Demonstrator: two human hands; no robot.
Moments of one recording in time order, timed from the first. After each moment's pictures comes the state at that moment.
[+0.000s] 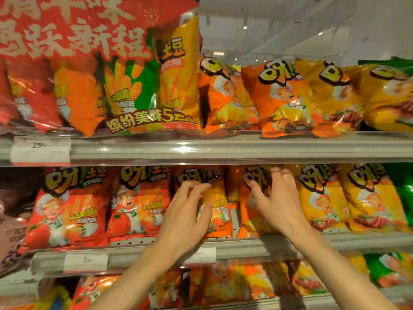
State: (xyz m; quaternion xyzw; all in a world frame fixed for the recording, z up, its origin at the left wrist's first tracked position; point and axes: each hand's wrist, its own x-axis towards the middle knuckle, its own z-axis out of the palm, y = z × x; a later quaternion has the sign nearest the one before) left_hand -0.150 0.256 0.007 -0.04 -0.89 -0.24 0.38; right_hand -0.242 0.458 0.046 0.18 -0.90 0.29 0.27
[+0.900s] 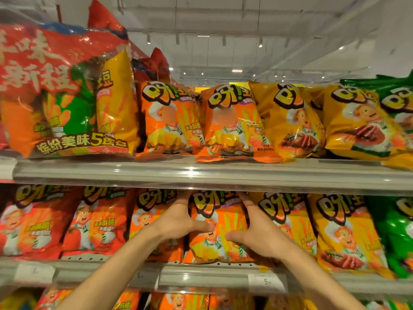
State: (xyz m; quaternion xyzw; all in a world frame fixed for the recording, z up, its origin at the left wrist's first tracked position) left_hand -0.233 0.345 0.055 0.06 -0.89 -0.43 0.15; right_hand -0.306 0.558 0.054 0.35 -0.87 0.34 0.00
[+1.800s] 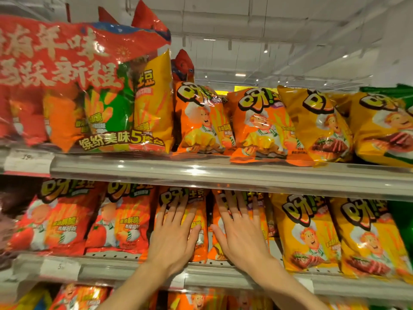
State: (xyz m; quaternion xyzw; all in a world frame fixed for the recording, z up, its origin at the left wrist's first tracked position) left_hand -0.199 0.287 -0.021 0.12 -0.95 0.02 0.30; right_hand -0.277 0.466 0.012 0.35 -0.89 0.06 0.27
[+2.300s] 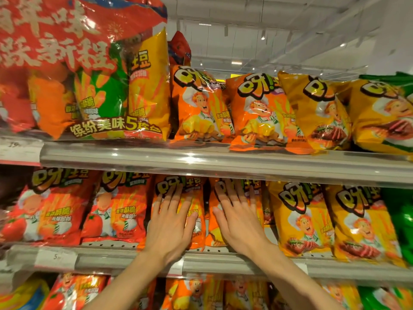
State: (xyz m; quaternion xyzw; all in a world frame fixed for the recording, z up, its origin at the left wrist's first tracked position) left_hand -0.196 0.287 -0.022 0.11 -0.94 -0.01 0.33; right_hand -0.283 0.465 0.010 0.37 -0.89 0.12 0.25
